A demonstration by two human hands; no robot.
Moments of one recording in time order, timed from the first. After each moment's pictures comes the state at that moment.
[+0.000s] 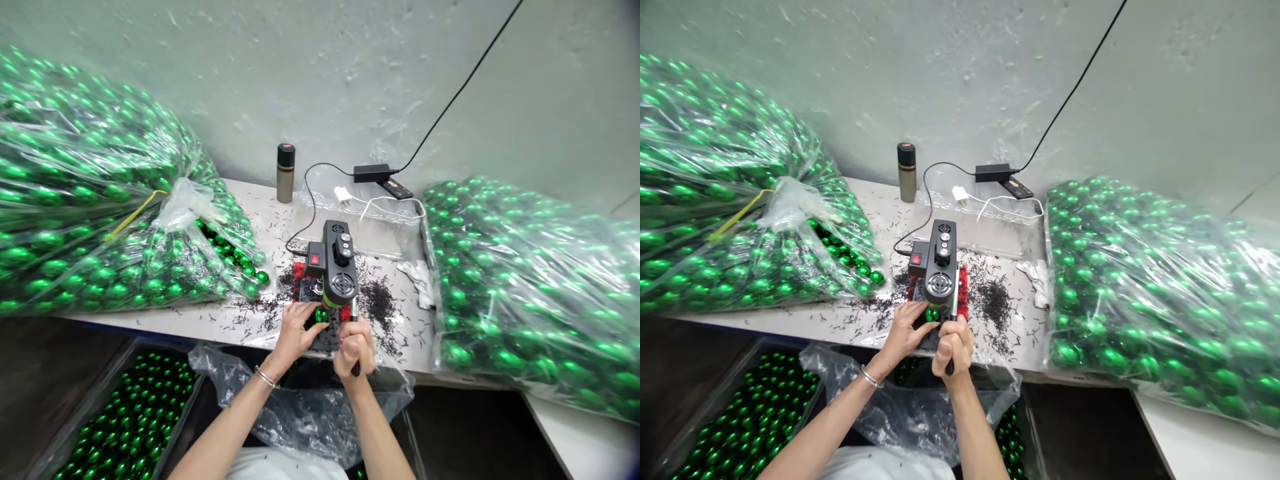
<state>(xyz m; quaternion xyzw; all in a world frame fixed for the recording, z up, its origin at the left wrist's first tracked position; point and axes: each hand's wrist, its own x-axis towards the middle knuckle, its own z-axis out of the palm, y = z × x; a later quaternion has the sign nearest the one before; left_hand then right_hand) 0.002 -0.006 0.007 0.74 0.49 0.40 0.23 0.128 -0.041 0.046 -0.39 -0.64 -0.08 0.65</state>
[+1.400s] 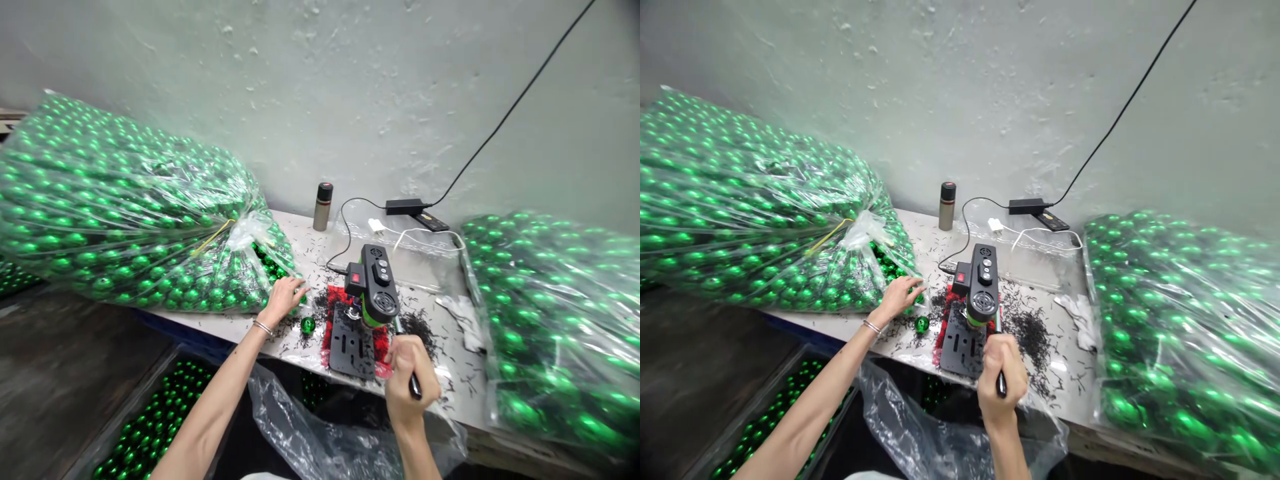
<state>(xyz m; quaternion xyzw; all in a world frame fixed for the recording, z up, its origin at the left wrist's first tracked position) -0.113 0.095 0.046 0.76 0.56 0.31 0.04 0.125 -0.051 0.103 -0.45 -0.60 0.03 0.66</state>
